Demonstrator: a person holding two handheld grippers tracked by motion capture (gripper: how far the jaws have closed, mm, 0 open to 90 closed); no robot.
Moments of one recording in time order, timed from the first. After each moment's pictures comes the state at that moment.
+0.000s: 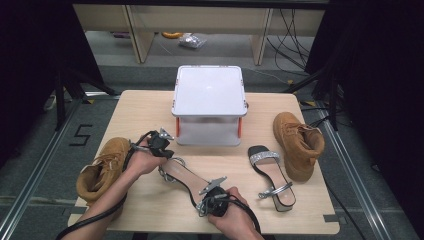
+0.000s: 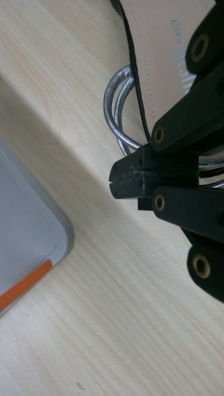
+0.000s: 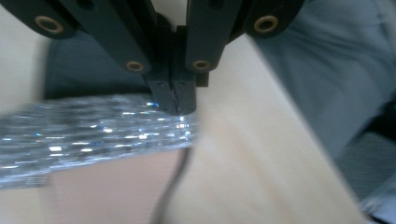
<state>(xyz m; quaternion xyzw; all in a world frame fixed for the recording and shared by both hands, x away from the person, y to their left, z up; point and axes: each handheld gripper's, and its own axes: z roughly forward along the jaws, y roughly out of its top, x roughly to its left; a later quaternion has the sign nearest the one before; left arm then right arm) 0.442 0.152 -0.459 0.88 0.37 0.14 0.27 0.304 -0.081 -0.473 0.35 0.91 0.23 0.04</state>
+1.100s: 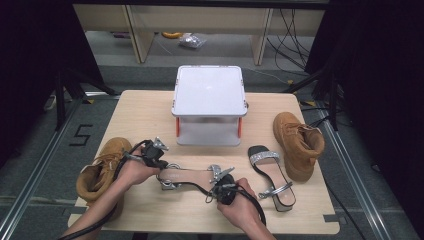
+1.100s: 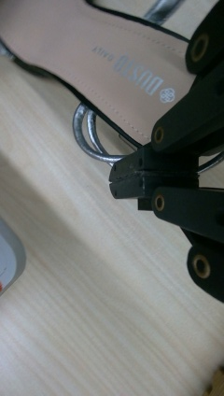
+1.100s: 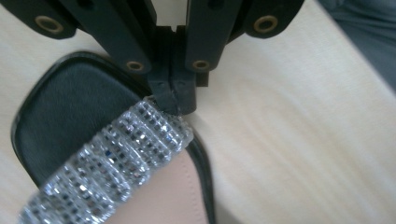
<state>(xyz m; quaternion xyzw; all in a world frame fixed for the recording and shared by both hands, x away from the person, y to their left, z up) 0.413 0.164 -0.460 0.89 0.36 0.12 0.25 0.332 -0.100 -0.478 0.41 0.89 0.19 0.07</state>
